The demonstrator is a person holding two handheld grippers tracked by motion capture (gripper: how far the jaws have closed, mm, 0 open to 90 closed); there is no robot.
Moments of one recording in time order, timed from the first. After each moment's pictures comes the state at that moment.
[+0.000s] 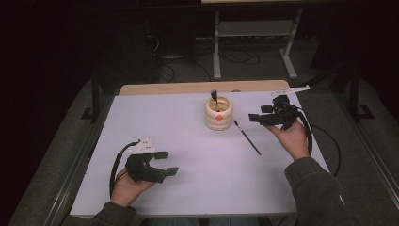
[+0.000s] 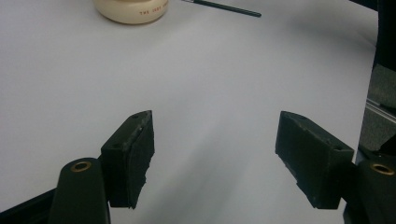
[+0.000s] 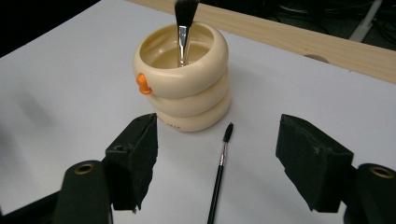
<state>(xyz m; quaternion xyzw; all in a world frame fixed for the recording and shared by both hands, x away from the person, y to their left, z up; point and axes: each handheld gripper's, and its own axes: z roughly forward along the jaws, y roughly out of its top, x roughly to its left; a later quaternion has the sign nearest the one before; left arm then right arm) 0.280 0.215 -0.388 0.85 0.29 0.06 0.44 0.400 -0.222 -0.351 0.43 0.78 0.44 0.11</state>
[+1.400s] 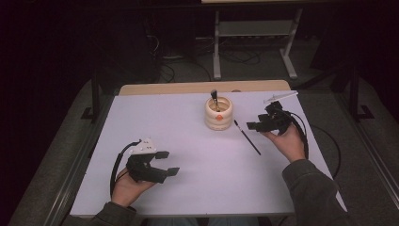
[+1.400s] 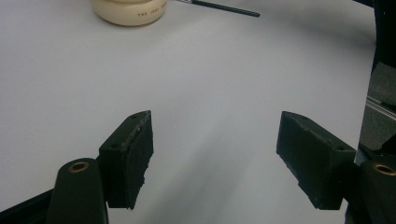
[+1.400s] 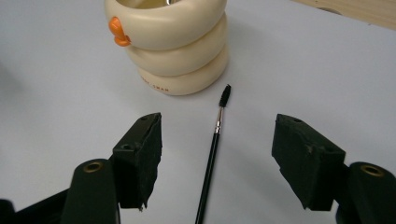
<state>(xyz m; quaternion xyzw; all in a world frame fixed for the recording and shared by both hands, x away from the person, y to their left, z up) 0.279 0.213 -0.387 0.85 0.28 0.07 0.44 0.406 -0.212 -0.379 0.45 0.81 0.37 0.09</state>
